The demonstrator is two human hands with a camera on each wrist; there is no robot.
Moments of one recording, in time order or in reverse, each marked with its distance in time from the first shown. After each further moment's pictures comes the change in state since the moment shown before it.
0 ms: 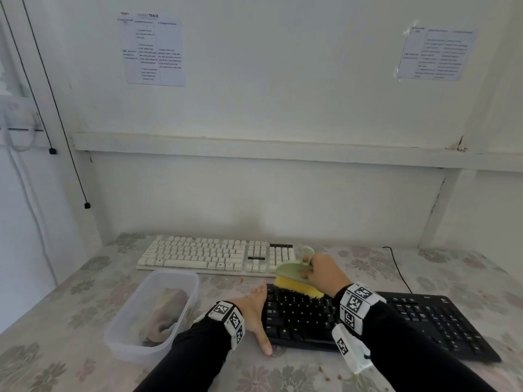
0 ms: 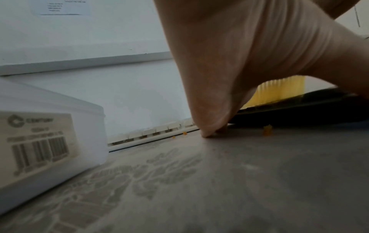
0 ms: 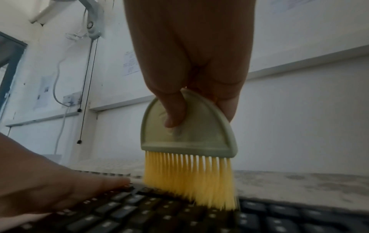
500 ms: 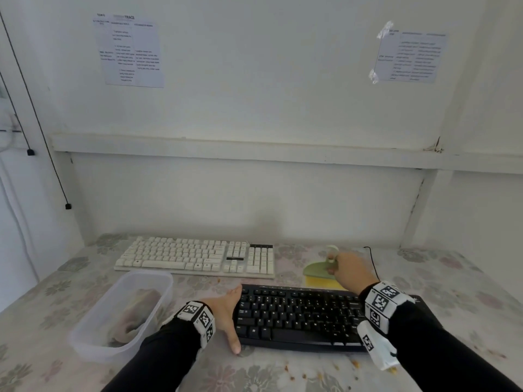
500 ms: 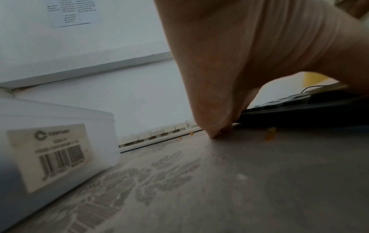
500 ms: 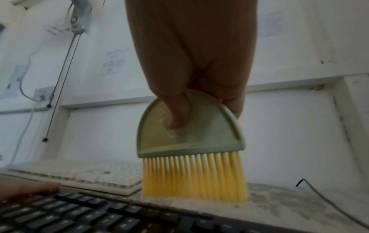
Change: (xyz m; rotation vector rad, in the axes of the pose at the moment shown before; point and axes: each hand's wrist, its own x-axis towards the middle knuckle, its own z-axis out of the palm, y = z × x) left_hand 0.008 -0.001 -0.001 -0.107 -0.036 -0.028; right_hand -0.011 0.089 -0.053 -0.211 0.026 0.147
